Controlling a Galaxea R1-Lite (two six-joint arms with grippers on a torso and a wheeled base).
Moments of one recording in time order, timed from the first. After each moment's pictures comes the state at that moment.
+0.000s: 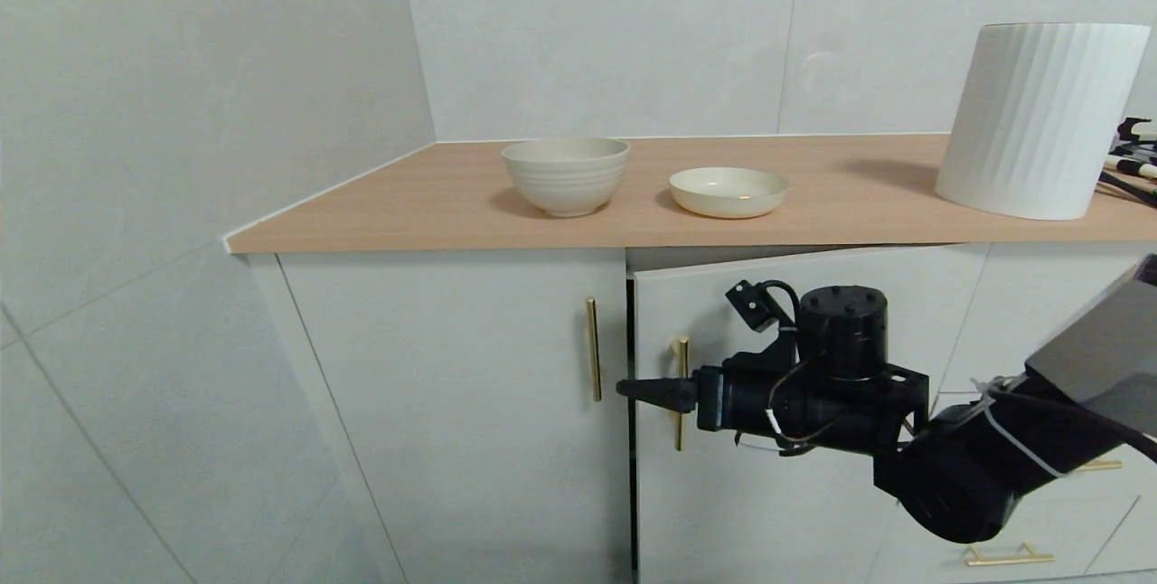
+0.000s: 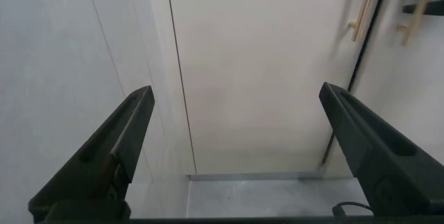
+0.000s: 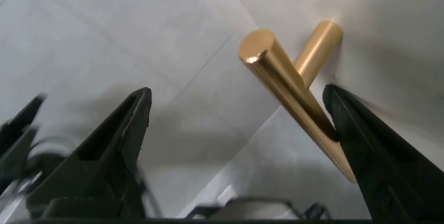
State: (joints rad) left arm 0.00 0.00 0.00 0.00 -0.03 0.01; right arm 0.61 2.04 -0.79 -1.02 0.50 0.55
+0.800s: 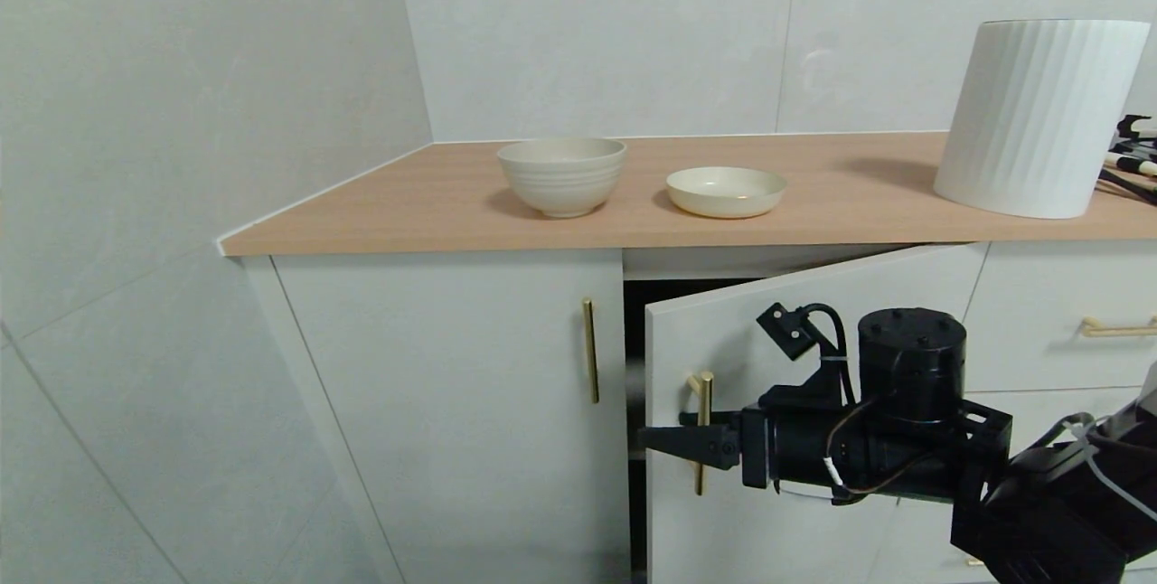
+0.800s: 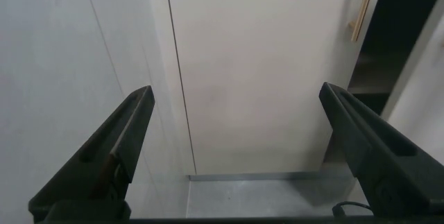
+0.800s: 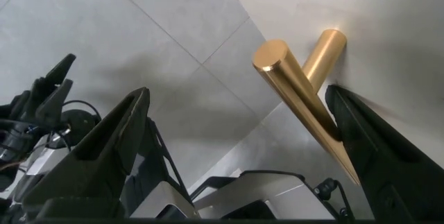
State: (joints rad) left arm 0.00 0.00 0.00 0.00 -0.03 0.01; right arm 0.67 1.91 -0.60 -1.10 0.58 0.55
